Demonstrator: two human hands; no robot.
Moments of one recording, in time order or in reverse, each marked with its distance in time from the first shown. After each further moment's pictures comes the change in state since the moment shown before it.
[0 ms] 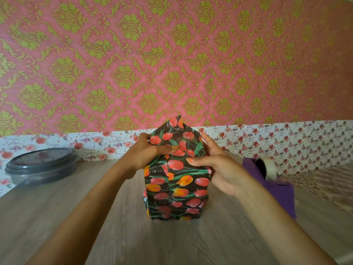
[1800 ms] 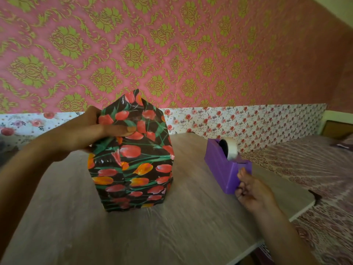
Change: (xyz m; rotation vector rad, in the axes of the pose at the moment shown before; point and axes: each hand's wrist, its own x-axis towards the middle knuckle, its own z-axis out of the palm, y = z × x) left_hand 0.016 -0.004 -0.017 0.282 -0.008 0.029; right_hand -0.076 0.068 -0.136 0.336 1.021 0.163
